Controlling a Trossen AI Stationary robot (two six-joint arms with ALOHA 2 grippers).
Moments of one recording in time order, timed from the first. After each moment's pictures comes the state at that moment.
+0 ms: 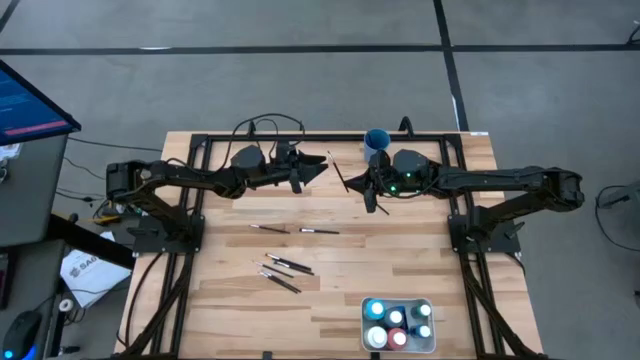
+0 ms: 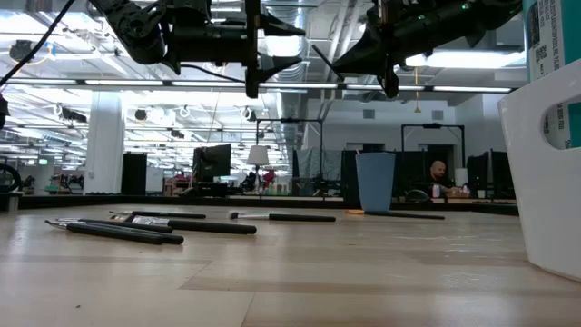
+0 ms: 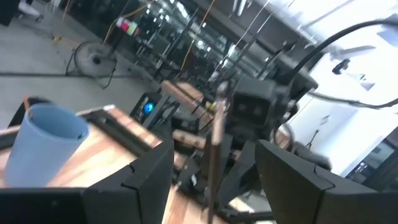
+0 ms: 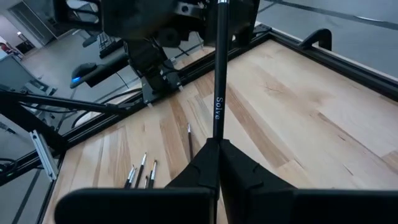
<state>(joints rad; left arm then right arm) 0.28 1.50 0.74 0.89 0.07 -0.63 -0.19 1.24 0.77 0.14 -0.05 0.41</state>
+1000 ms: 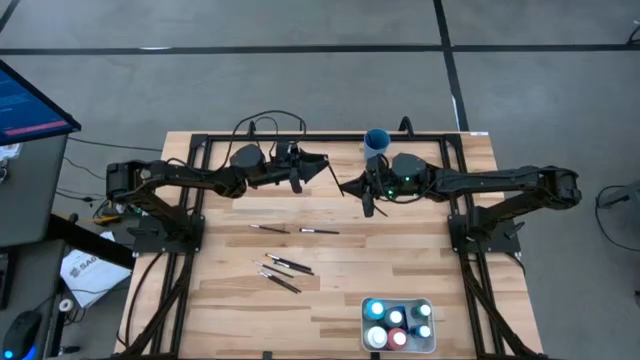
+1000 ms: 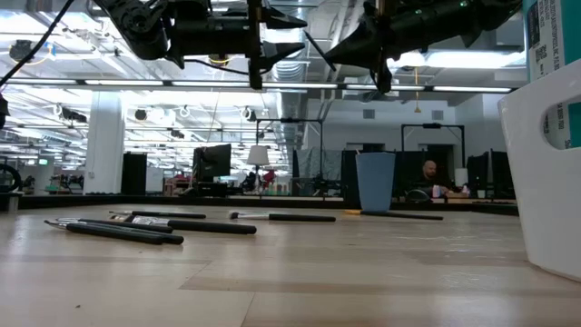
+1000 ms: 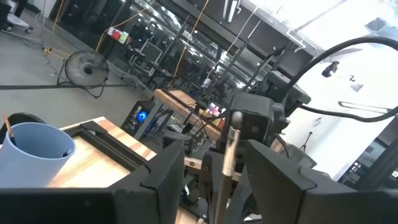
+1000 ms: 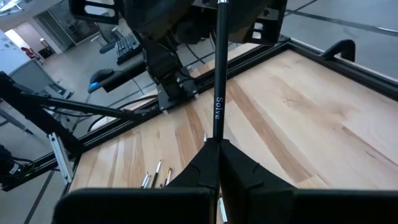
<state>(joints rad) 0.27 1.50 0.77 0.91 0.08 -0.61 -0.14 1.27 0.77 0.22 -0.06 0.41</state>
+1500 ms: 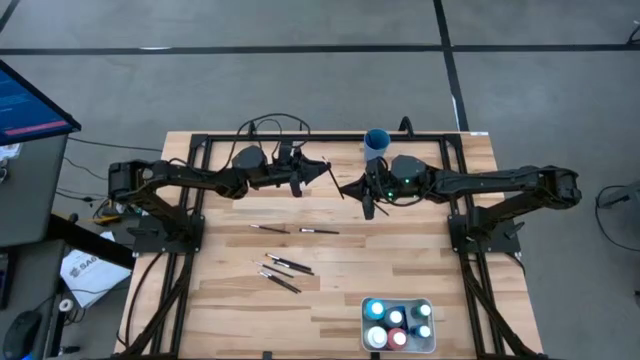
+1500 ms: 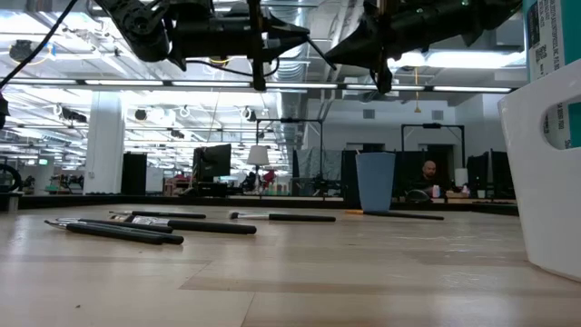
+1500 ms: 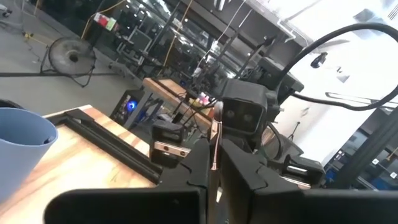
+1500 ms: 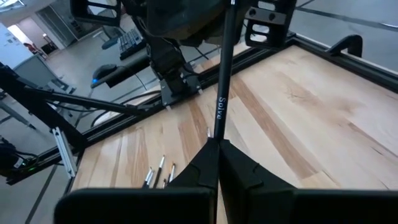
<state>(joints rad) 0.27 1.52 0.77 0.91 0.13 -0.63 -0.13 1.27 0.77 0.21 -0.06 0.41</state>
